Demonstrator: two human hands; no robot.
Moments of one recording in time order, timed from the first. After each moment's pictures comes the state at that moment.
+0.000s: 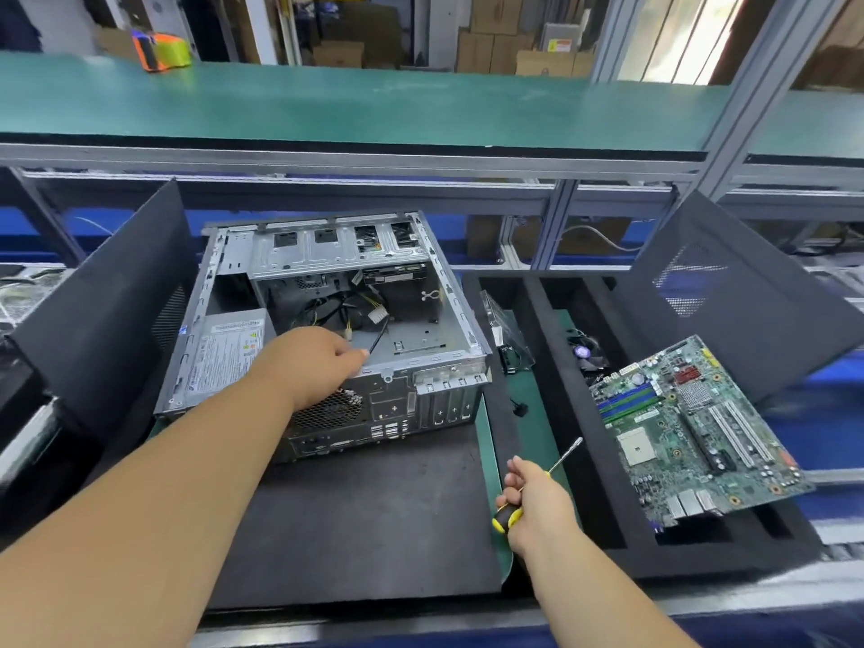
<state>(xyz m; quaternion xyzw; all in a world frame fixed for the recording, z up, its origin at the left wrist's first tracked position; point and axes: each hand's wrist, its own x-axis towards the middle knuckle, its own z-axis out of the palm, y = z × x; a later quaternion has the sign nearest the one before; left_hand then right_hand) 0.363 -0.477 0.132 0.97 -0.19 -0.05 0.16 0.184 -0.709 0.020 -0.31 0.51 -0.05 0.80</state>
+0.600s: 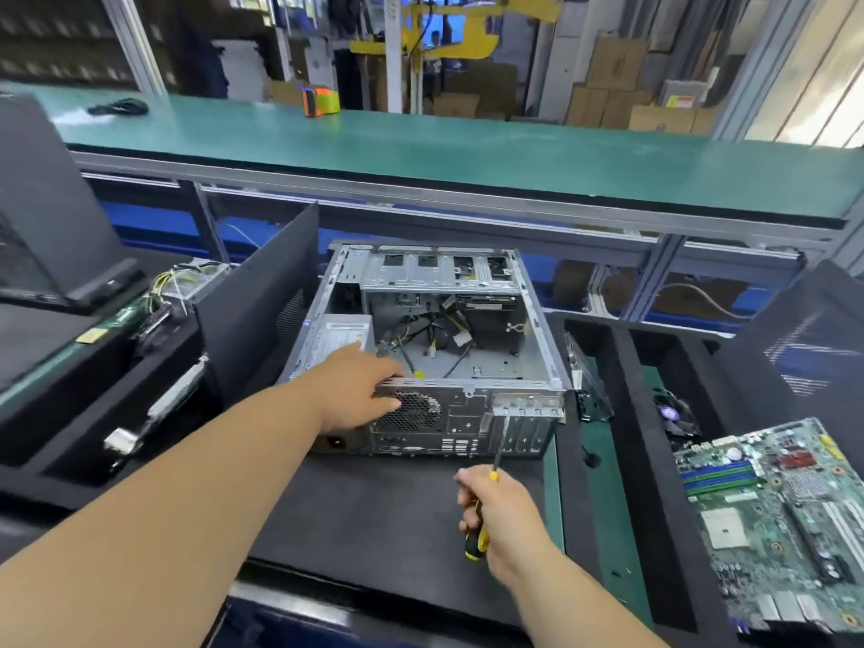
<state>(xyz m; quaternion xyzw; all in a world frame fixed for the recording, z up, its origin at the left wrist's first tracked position) 0.325 -0.415 0.147 0.96 -0.25 -0.09 0.10 0.195 -0.619 0.064 -0.61 0.24 0.09 0.75</state>
